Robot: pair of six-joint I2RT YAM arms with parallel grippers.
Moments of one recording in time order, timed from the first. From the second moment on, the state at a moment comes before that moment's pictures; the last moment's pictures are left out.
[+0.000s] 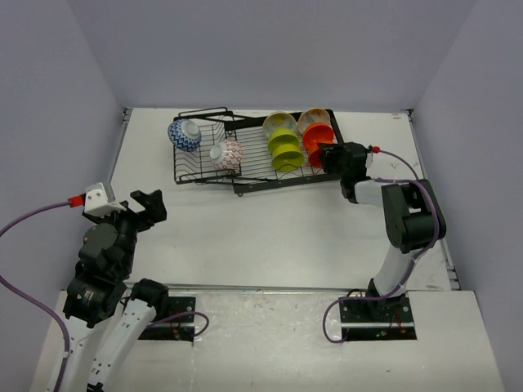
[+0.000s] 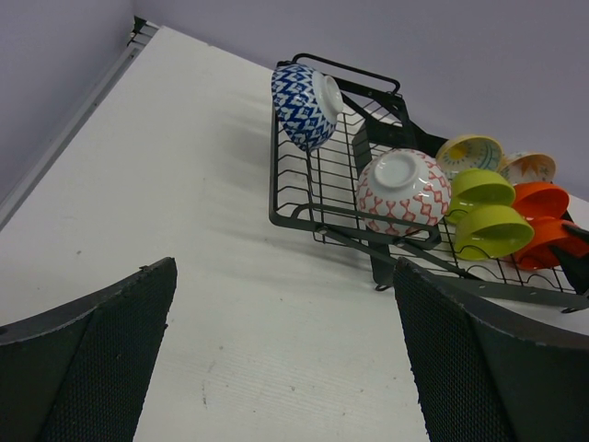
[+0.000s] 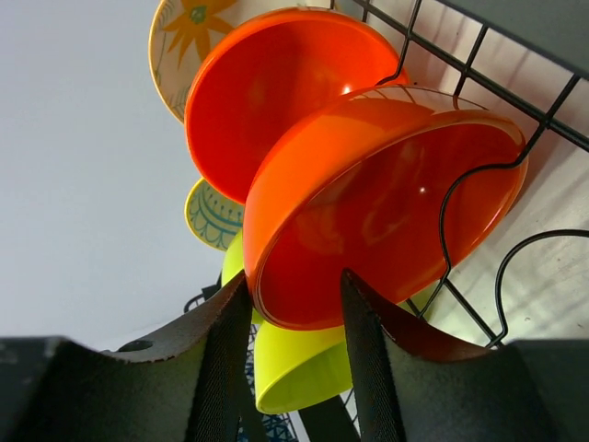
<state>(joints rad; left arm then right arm) -0.32 0.31 0.79 -0.59 -0.43 -0.40 0.18 1.83 0.90 0.55 0.04 1.51</state>
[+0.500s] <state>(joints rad) -0.32 0.31 0.79 -0.59 -0.42 -0.40 0.18 1.83 0.88 0.62 0.06 1.57</state>
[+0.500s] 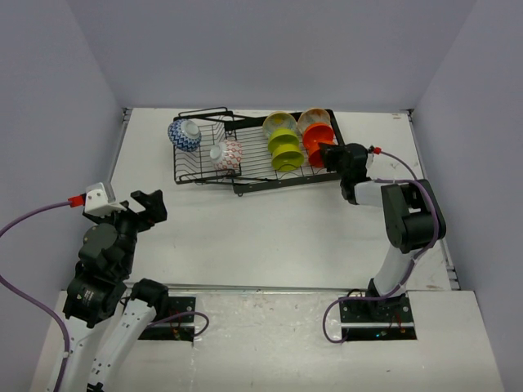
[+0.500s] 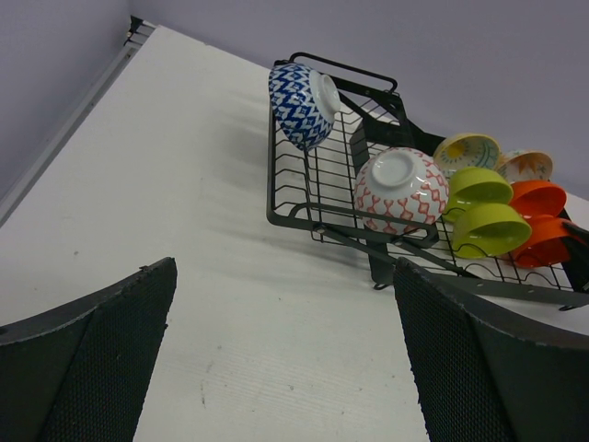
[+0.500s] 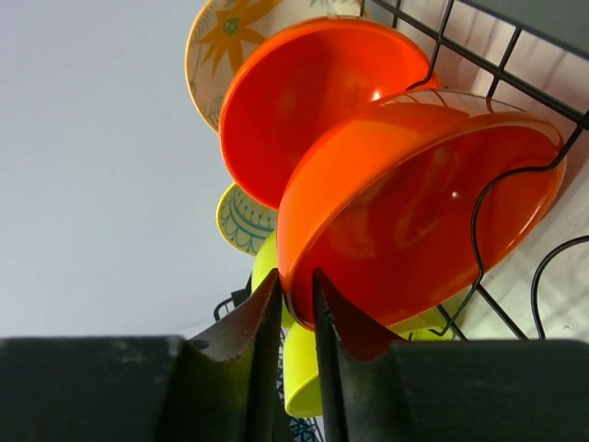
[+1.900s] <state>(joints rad) -0.32 0.30 0.77 -0.58 -0.40 -0.39 0.18 1.93 0.71 1.16 0.05 1.51</state>
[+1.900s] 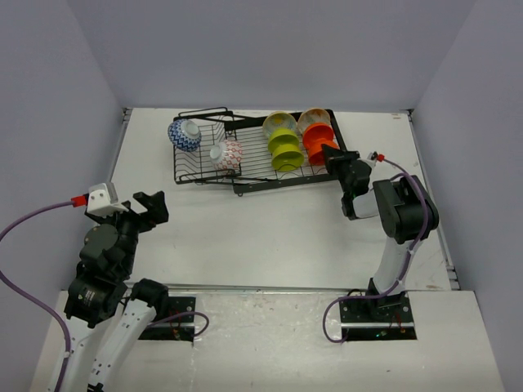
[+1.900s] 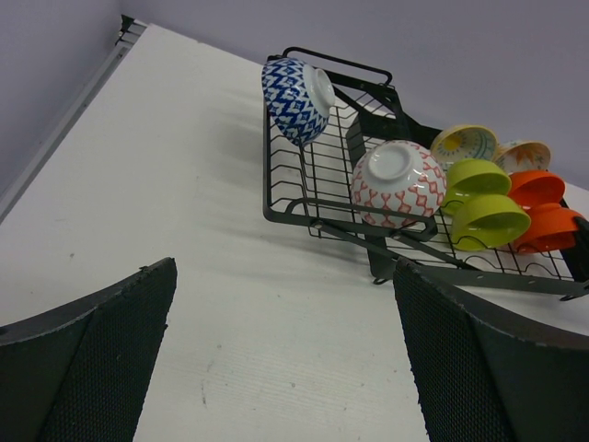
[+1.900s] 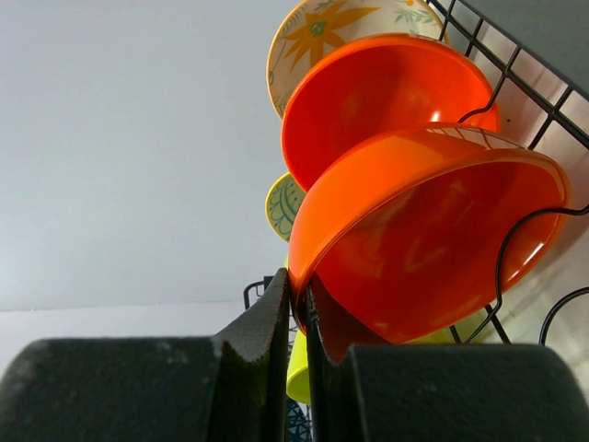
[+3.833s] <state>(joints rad) -0.32 0.26 0.77 -0.58 -0.40 -0.38 0.37 1.58 1.11 -0.94 0.25 0.36</state>
